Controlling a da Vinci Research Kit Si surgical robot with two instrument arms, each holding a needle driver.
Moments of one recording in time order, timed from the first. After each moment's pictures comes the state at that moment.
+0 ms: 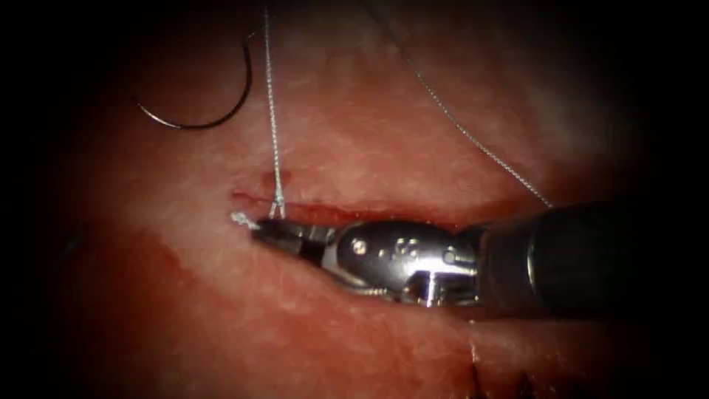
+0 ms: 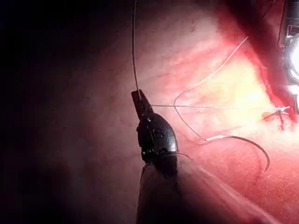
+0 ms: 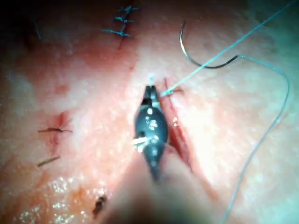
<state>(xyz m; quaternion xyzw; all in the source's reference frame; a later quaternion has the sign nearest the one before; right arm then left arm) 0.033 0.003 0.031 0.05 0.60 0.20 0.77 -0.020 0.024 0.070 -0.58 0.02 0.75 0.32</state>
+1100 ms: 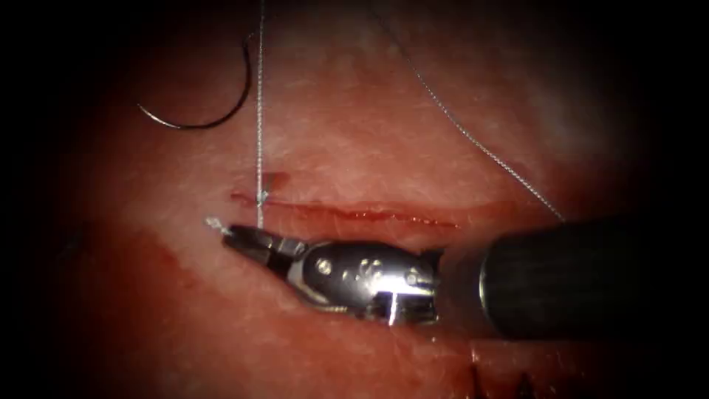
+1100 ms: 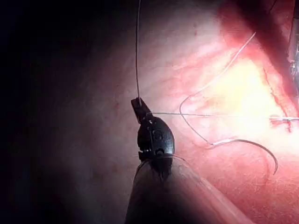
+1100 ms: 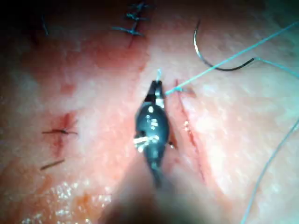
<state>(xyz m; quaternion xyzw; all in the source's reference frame) 0.035 -0.003 0.032 0.05 0.59 0.18 0.79 -0.020 0.028 0.071 -0.52 0.08 0.79 0.31</state>
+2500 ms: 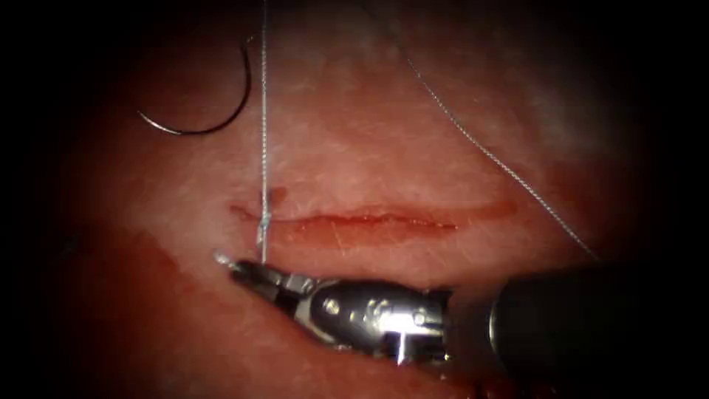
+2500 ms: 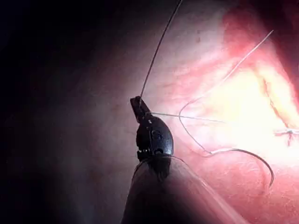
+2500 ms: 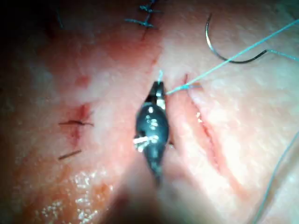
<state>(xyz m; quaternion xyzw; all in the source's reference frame) 0.034 -0.003 0.029 0.06 0.59 0.20 0.78 -0.022 0.025 0.067 -0.56 0.03 0.76 0.31</state>
